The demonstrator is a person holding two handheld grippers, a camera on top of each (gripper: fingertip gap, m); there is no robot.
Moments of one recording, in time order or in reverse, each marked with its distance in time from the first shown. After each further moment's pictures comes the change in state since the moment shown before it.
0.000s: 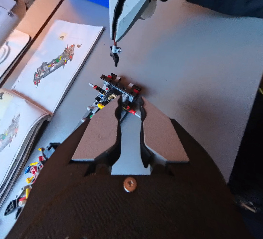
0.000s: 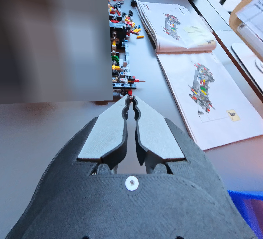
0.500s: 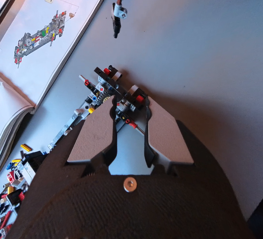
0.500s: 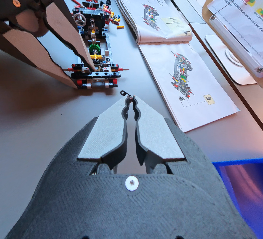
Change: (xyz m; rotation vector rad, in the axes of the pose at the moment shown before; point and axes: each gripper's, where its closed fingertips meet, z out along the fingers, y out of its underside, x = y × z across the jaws) left arm -0.006 0.018 0.050 -0.186 -0.072 -0.095; right arm 0.024 0.016 -0.018 -0.036 0.154 -0.007
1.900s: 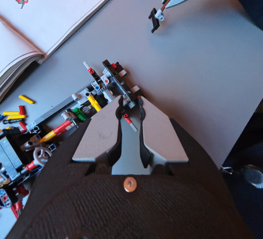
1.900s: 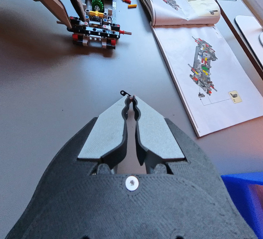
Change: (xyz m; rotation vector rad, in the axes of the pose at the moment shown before) left arm -0.042 0.047 -0.049 0.016 0.161 -0.262; right arm -0.015 0.022 0.025 -0.092 -0.082 0.003
